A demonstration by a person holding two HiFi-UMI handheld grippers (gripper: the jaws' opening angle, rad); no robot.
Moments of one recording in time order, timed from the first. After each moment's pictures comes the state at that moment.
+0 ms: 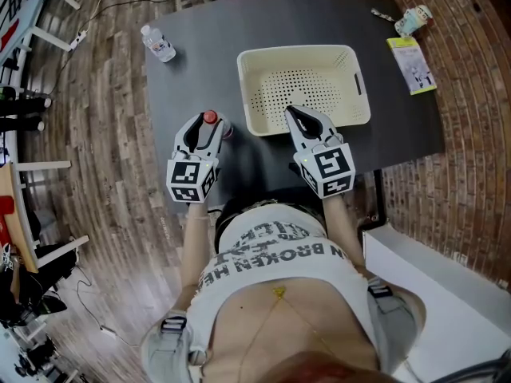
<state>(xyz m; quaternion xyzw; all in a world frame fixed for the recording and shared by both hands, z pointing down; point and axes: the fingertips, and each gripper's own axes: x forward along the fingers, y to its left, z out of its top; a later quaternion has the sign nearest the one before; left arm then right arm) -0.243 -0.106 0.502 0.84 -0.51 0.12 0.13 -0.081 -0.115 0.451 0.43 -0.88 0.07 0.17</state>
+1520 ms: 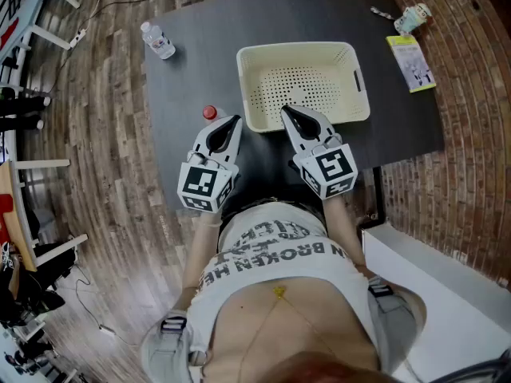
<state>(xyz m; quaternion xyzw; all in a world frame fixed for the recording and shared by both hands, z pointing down) -0.179 -0.083 0.449 0.88 -0.46 0.07 0.11 -0.091 -0.101 0.439 0.40 -0.90 0.07 0.12</state>
